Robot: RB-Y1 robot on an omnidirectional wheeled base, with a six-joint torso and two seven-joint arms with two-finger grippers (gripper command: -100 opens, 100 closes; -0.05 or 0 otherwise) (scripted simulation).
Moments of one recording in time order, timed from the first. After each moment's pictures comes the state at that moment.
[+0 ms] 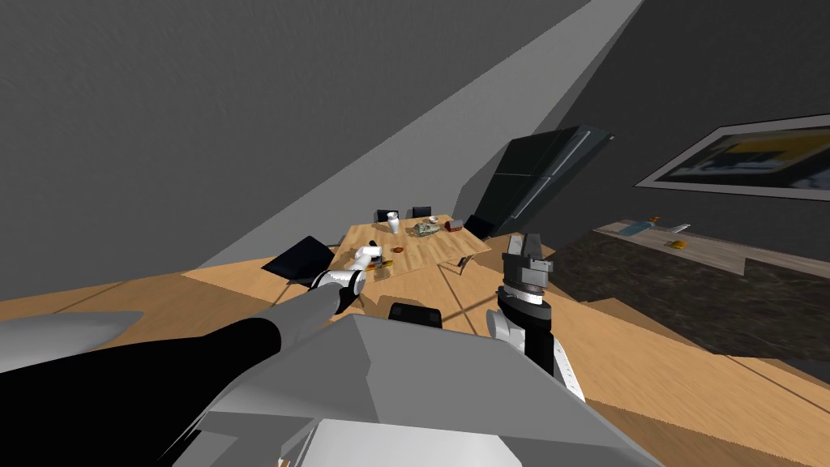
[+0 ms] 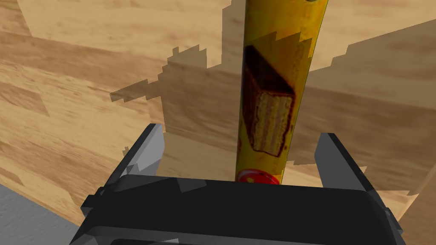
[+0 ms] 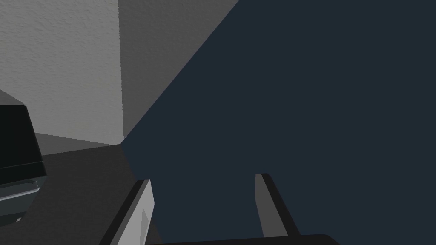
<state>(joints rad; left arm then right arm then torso) -0.65 0.28 0.28 -0.55 0.04 0.92 0.23 0.55 -0.03 -0.07 -2.36 0.12 -0.58 0.11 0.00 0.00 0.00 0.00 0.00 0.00</state>
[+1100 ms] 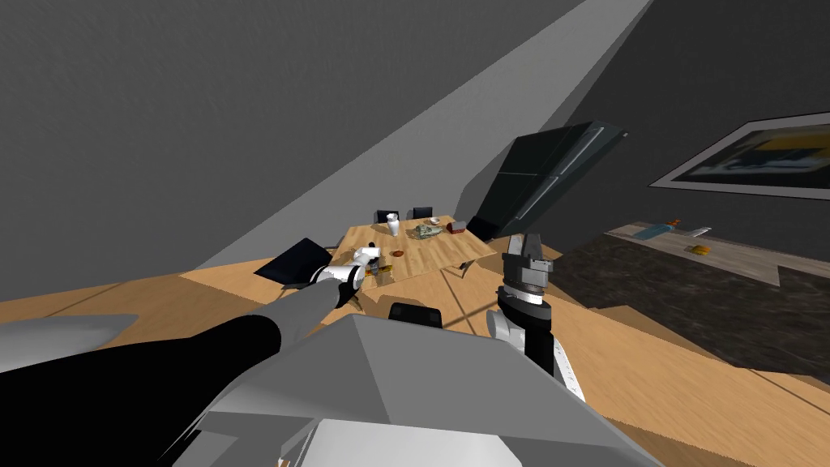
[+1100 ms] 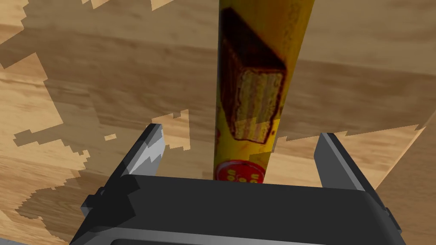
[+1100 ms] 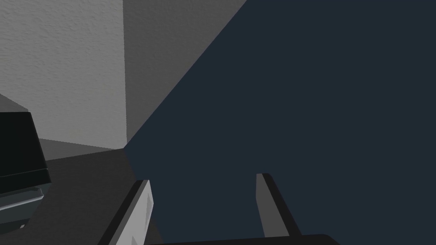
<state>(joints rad) -0.71 0.31 0.29 -0.40 0.01 1.06 0.25 0.55 -0.03 -0.07 -2.36 0.12 -0.58 0.11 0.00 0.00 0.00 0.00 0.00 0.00</state>
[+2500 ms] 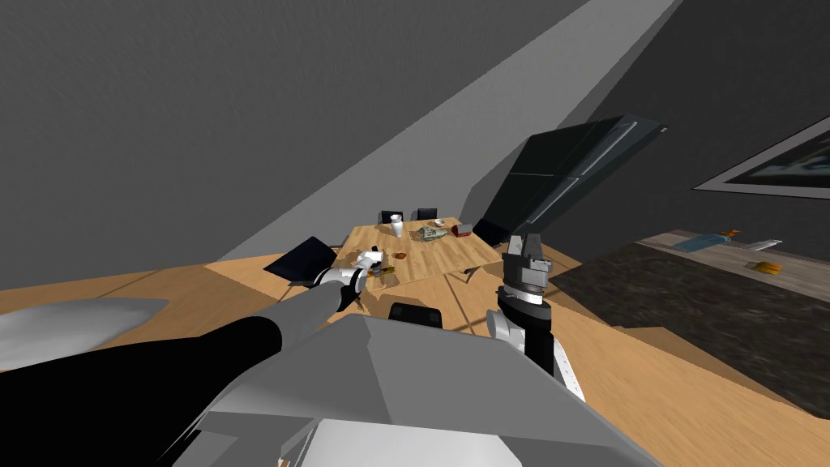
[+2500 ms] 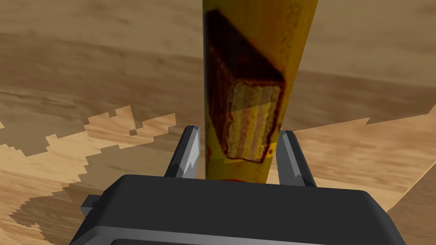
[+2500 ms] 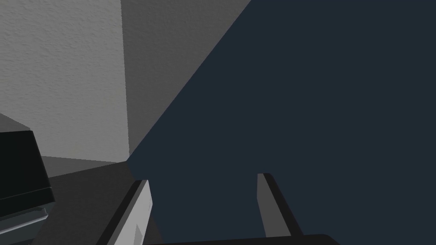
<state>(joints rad) -0.68 0.27 0.27 -0.36 0.00 0.99 0.24 0.55 -0.03 -0.07 -2.36 0.12 -0.58 0.11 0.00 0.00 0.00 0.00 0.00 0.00</state>
